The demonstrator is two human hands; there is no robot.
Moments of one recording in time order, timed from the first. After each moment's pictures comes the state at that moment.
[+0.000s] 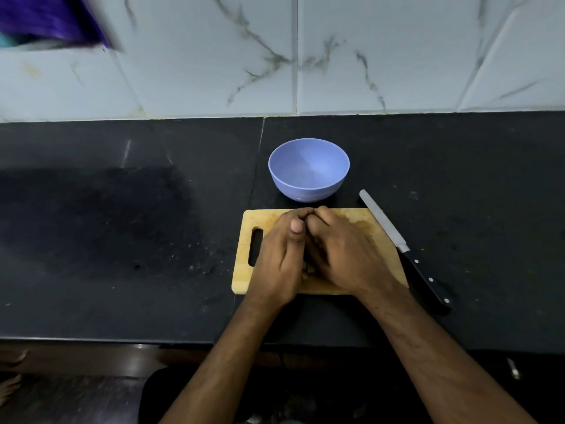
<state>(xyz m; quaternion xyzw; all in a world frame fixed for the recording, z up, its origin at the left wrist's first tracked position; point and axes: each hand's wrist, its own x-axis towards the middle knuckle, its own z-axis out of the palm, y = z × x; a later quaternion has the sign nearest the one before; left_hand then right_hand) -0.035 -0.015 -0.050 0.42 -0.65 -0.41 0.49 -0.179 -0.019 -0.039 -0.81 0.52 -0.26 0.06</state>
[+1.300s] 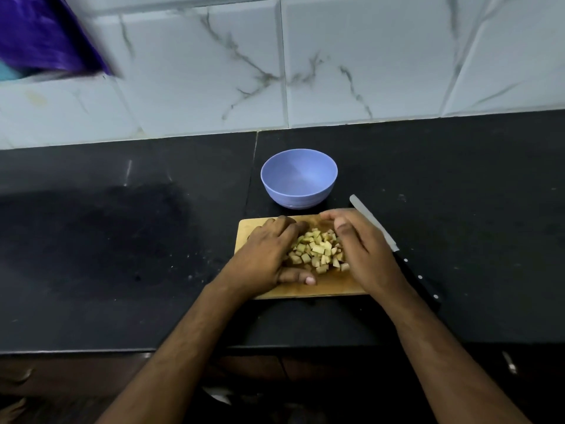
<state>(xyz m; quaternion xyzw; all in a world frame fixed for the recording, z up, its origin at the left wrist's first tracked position) 0.000 -0.053 -0.042 0.37 -0.91 -0.13 0.15 -0.206 0.002 -0.032 -0.65 0.55 -0.48 0.22</state>
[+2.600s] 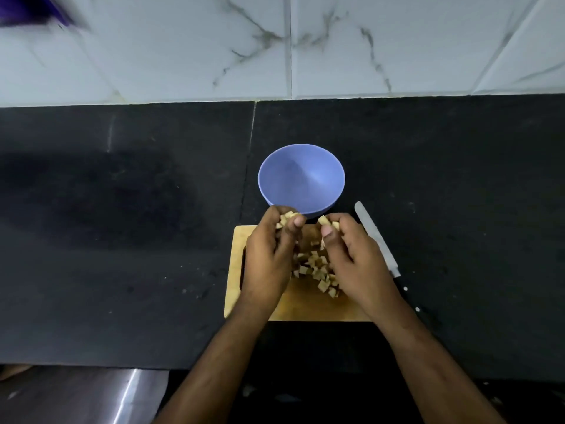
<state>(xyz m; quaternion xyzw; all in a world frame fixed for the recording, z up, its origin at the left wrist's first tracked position) -0.051 -0.050 0.005 0.52 -0.57 -0.44 0.46 -0.199 -0.027 0.005 -0.62 0.62 -0.37 0.29</state>
